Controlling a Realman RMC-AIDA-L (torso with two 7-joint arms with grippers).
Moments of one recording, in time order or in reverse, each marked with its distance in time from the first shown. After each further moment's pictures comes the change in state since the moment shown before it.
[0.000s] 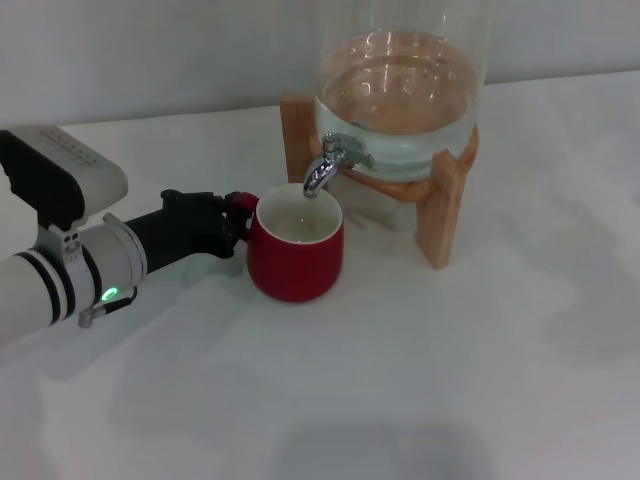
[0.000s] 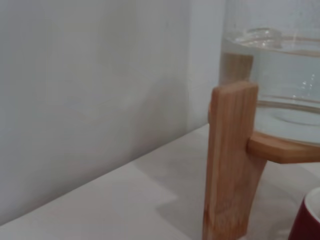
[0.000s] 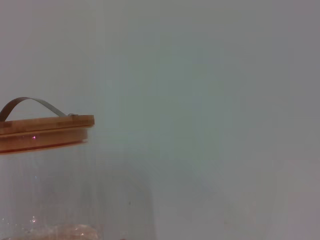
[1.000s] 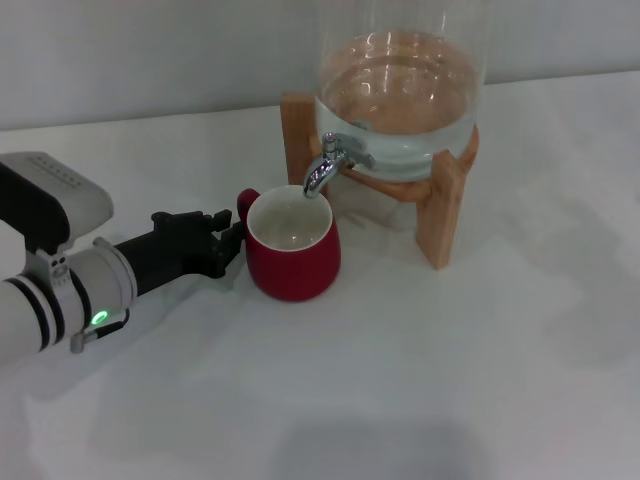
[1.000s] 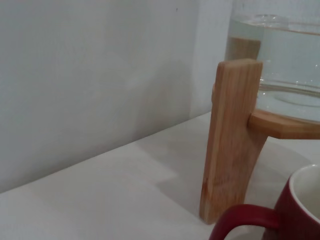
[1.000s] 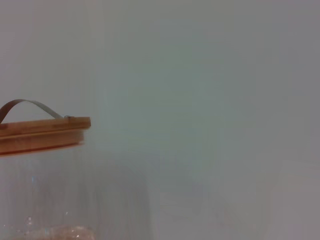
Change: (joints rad) left arm 0.046 0.002 0.000 -0.005 0.001 -0.019 -0.013; right arm -0.005 -0.001 0.002 0.000 0.008 -0.003 0.000
